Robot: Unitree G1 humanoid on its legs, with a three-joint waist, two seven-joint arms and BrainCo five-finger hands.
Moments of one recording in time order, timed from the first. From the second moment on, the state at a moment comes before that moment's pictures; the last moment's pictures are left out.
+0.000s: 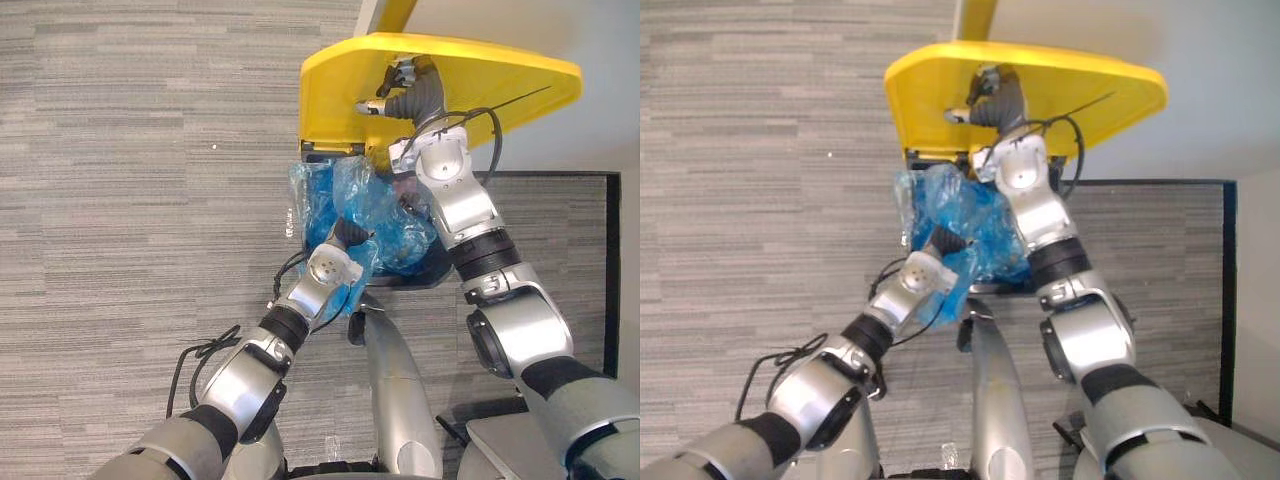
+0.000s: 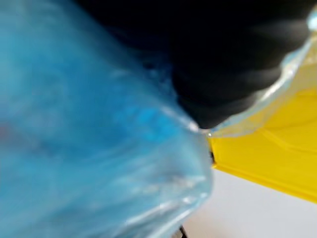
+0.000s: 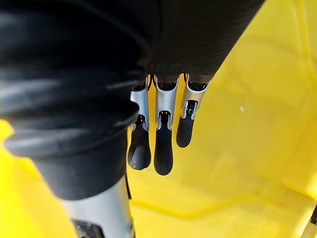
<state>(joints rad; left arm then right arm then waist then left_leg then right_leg) -0.83 -0.07 -0.36 0.83 0.06 0.04 0.20 -1.11 -0.29 0.20 0.57 -0.02 0.05 -0.21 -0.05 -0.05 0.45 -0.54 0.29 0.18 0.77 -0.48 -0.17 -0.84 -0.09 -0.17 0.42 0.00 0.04</state>
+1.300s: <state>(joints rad) -0.59 0.05 -0.32 0.50 -0.03 0.01 0.21 -0.63 -0.26 0.10 0.55 -0.08 0.05 -0.18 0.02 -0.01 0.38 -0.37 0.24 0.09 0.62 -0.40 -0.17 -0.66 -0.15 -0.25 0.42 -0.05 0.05</state>
